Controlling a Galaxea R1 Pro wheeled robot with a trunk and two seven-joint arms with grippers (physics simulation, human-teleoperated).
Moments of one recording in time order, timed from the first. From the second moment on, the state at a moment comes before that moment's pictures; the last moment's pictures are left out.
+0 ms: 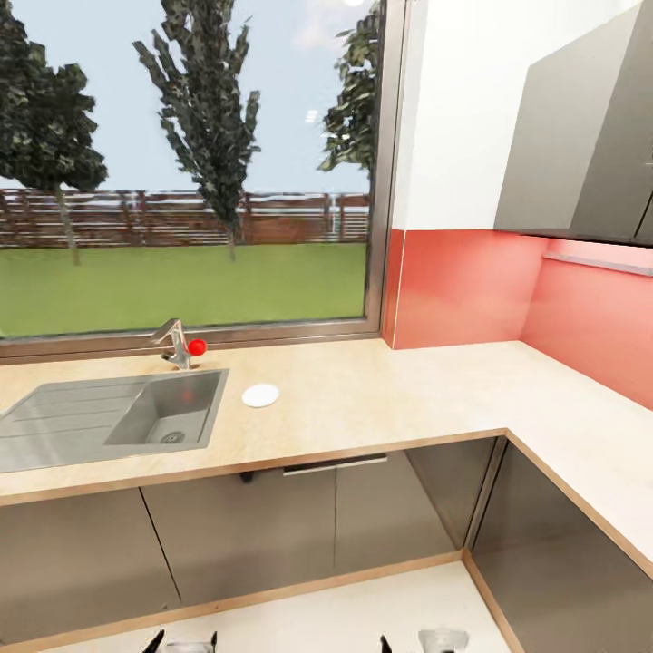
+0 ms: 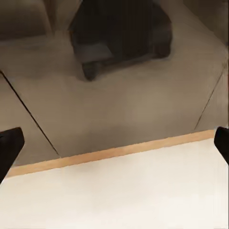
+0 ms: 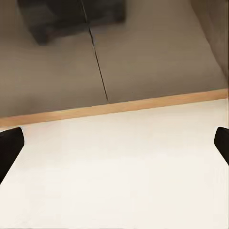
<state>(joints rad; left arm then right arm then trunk) -0.03 0.03 0.01 -0.65 -0.04 -0.46 0.03 -0.01 0.08 0.11 -0.83 -0.04 -0.12 0.01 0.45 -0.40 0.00</state>
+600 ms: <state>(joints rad) -0.06 0.02 0.02 -1.46 0.24 -0.26 0.03 -0.30 0.17 0.11 -1.23 -0.10 -0.16 0.00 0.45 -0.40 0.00</state>
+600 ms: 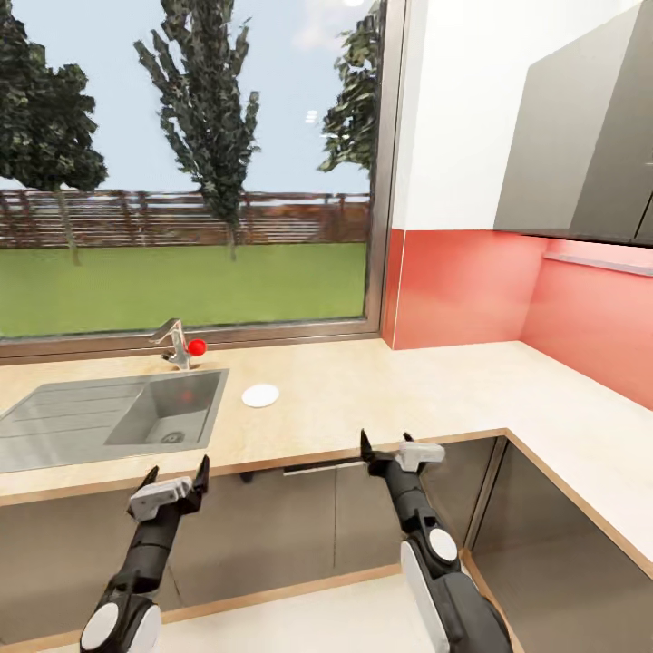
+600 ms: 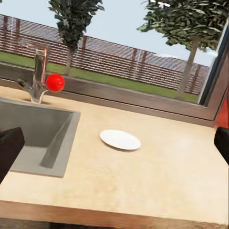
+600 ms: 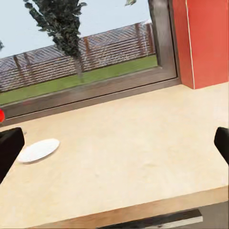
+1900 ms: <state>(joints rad) -0.75 0.14 0.12 -1.33 0.37 1.01 -0.06 -0.87 0.17 0.21 -0.96 -0.31 0.72 0.00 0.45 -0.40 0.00</state>
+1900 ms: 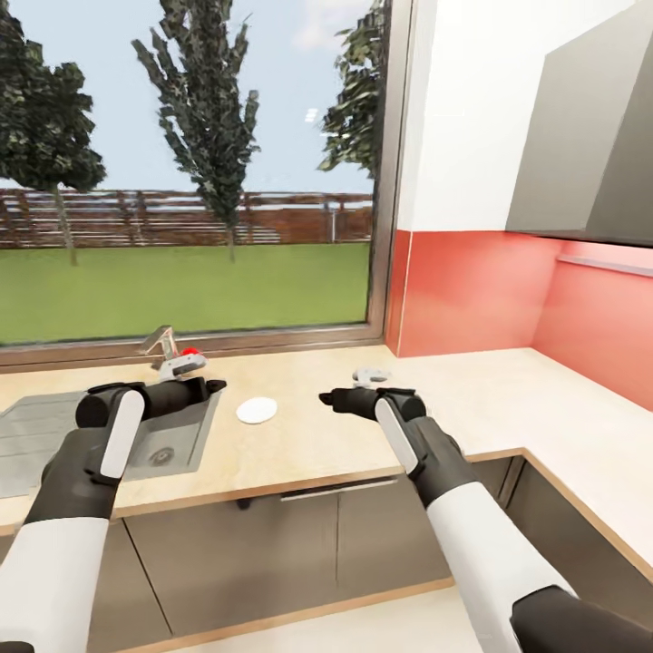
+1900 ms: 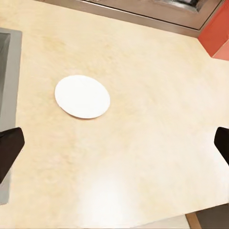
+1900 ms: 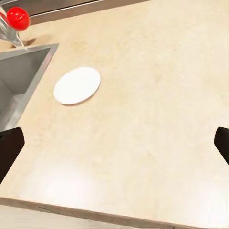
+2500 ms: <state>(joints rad) -0.75 0.13 0.10 -1.32 0.37 1.01 -0.06 -0.86 0.17 0.30 -0.94 -0.32 0.78 0.10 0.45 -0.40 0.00</state>
